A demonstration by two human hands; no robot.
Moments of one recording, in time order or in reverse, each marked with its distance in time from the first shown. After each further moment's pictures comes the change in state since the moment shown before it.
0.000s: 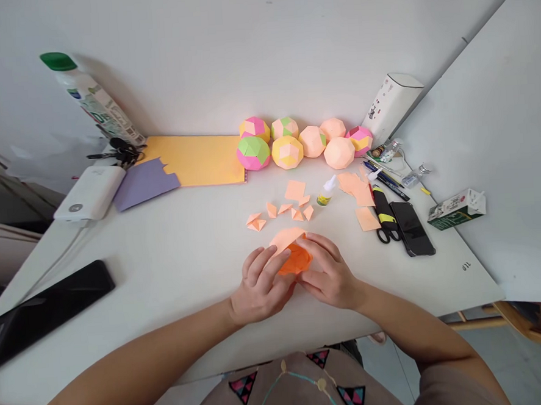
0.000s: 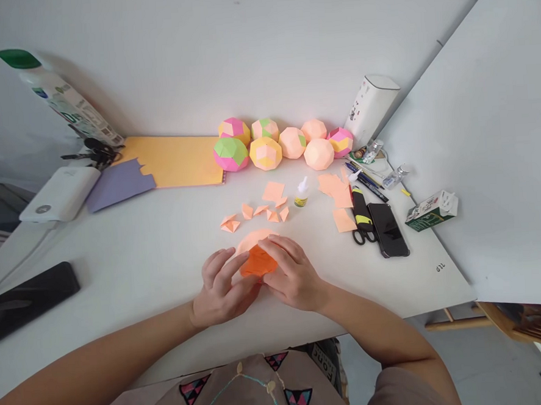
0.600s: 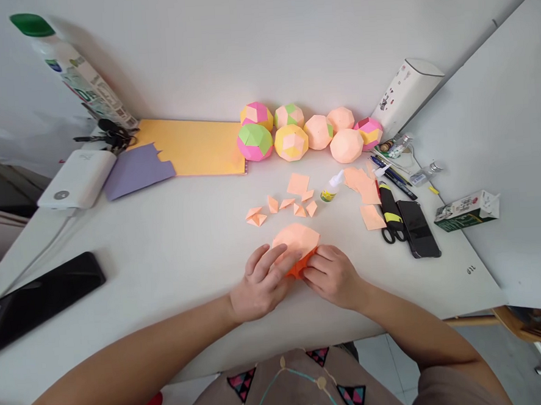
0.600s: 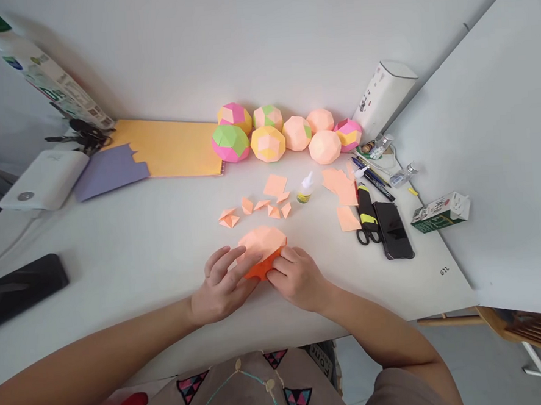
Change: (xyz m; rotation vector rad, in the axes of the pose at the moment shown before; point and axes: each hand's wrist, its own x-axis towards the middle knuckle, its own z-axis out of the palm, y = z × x) left_hand -0.004 -0.007 0.004 -0.141 -0.143 0.000; right_hand -0.004 0.006 0.003 -0.088 -0.269 0.055
